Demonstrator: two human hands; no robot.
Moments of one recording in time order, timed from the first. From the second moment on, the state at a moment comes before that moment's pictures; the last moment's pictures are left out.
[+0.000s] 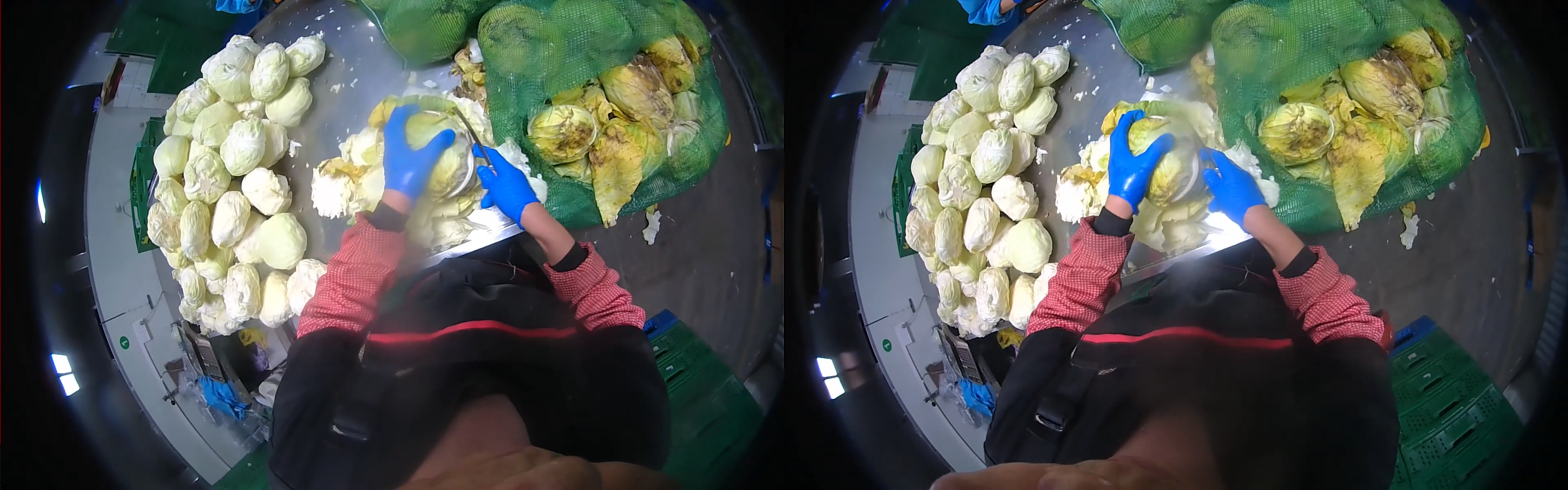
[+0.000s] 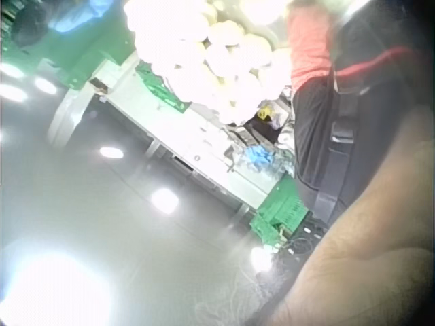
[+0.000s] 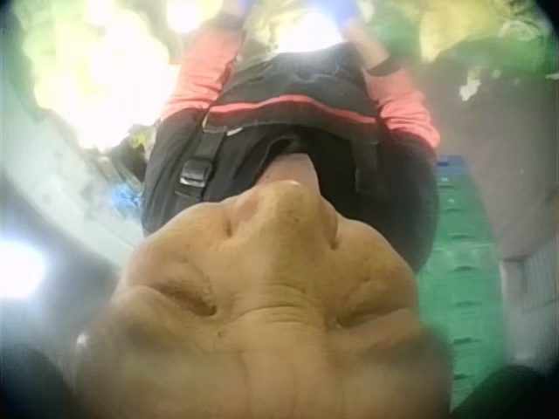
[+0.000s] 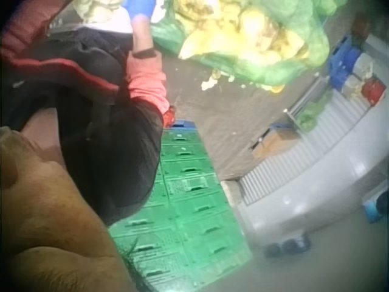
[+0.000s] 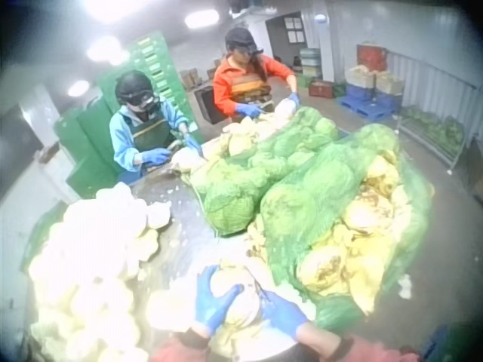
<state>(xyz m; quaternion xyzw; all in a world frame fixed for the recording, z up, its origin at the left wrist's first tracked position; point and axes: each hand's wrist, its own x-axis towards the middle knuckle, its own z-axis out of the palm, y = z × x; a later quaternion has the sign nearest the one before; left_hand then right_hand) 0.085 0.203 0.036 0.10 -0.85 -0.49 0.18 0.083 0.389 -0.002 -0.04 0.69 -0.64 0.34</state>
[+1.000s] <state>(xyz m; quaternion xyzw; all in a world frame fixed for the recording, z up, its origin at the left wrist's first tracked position) 0.060 0.203 0.019 0.13 -0.84 -0.47 0.23 0.019 0.375 -0.031 -0.23 0.93 -0.17 0.23</state>
